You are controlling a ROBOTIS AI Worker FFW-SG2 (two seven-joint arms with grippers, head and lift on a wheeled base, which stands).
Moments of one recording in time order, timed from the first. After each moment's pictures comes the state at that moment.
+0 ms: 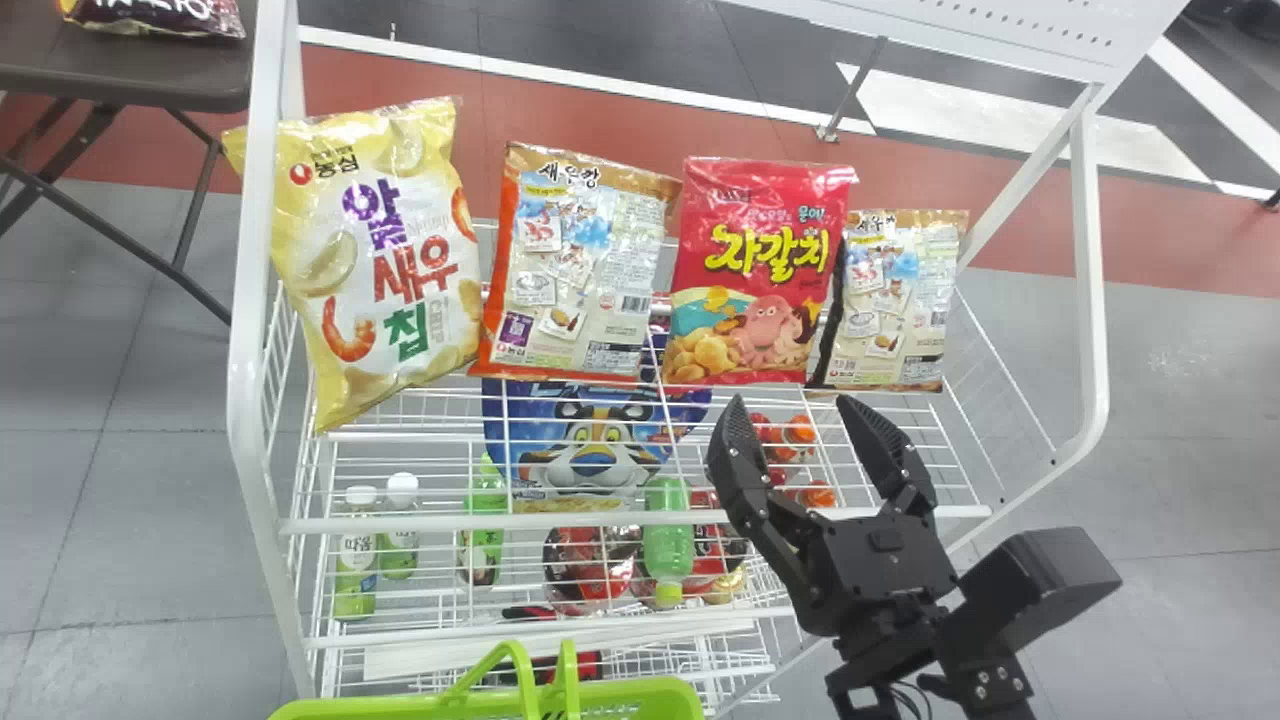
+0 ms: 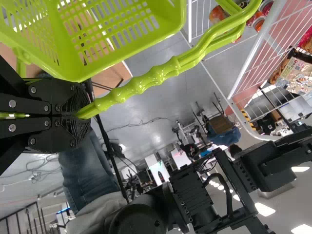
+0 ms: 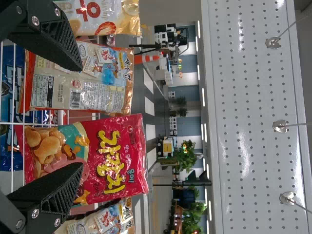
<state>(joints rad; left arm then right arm) 0.77 0.21 -0.30 -2.36 0.36 1.05 -0.75 0.81 0.00 -0.13 -2.30 -0.14 -0.06 0.14</state>
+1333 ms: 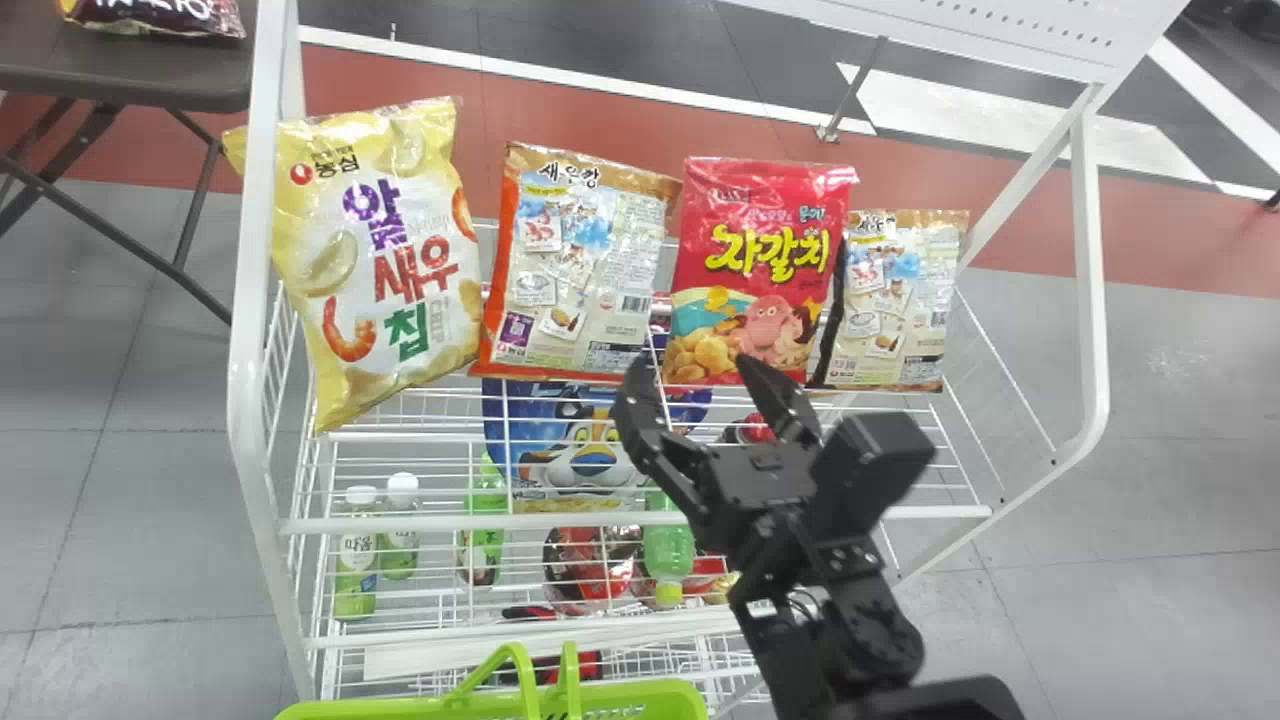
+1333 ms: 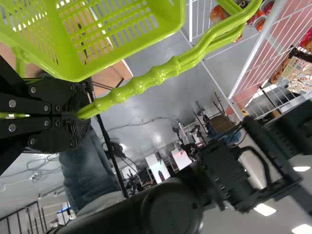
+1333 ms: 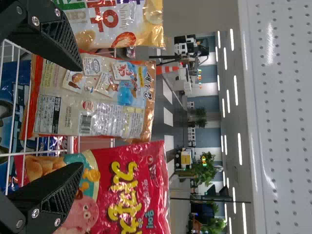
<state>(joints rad) 0.77 0.21 -0.31 -2.36 0.36 1.05 -0.76 0.55 -0.01 -0.01 -2.17 -0.03 0.16 0.10</state>
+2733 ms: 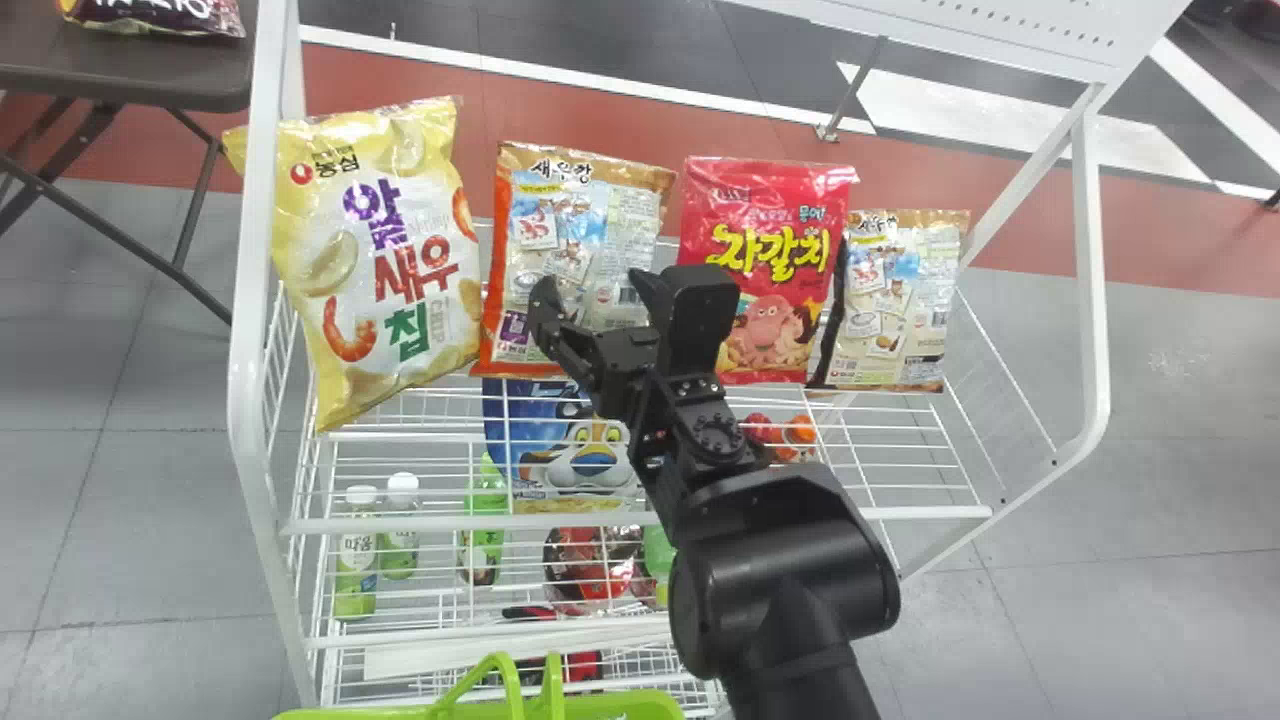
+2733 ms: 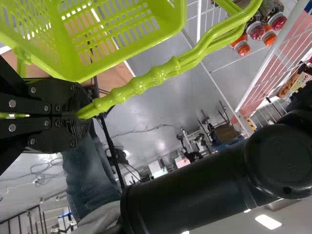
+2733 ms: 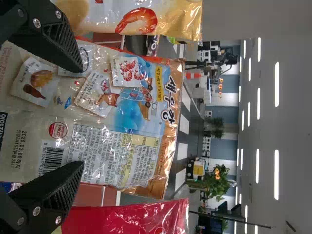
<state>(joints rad) 0.75 0.21 -0.30 -2.31 0.35 1.06 -0.74 0.09 -0.04 0.09 -1.72 0.02 0.25 0.06</state>
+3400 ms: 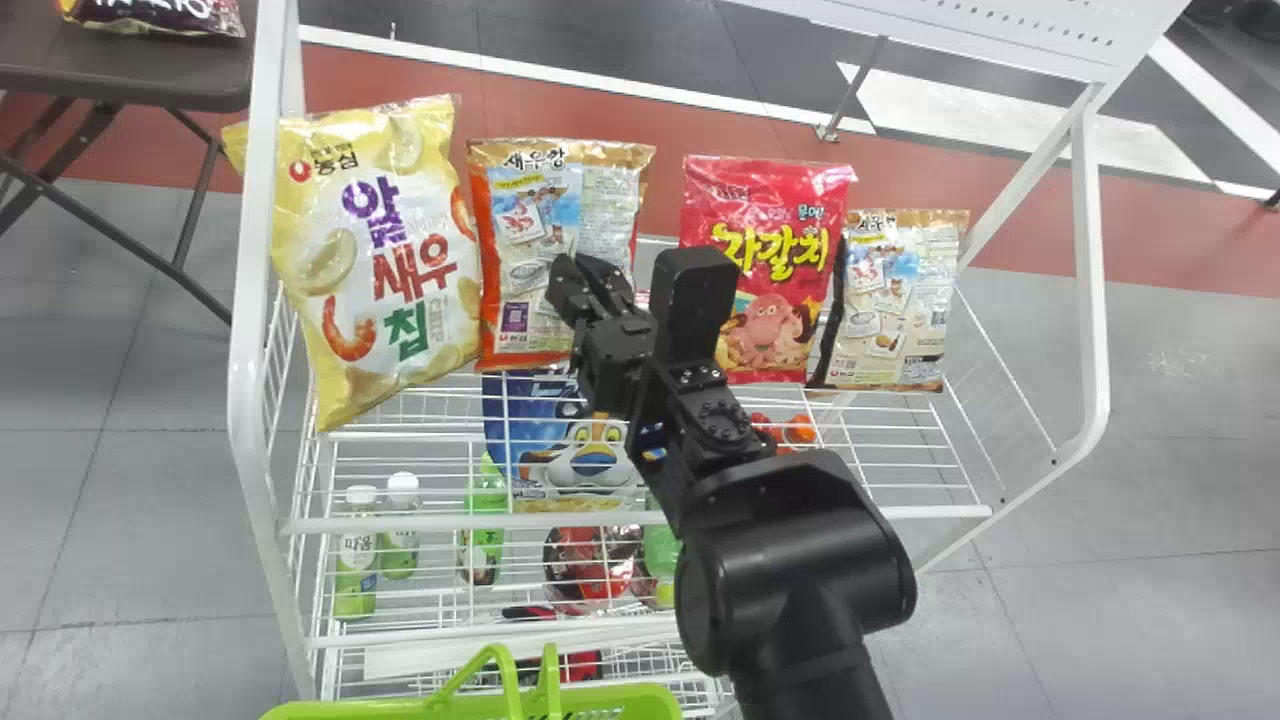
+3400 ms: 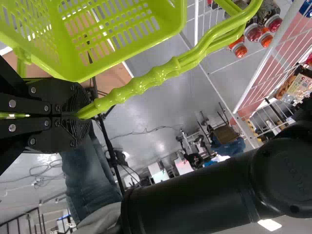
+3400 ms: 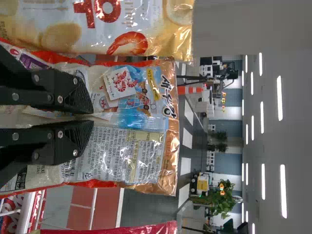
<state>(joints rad) 0.74 0.20 -0.29 -2.32 0.36 1.07 -0.73 0.11 -0.04 0.10 -1.82 0.01 0.33 0.10</state>
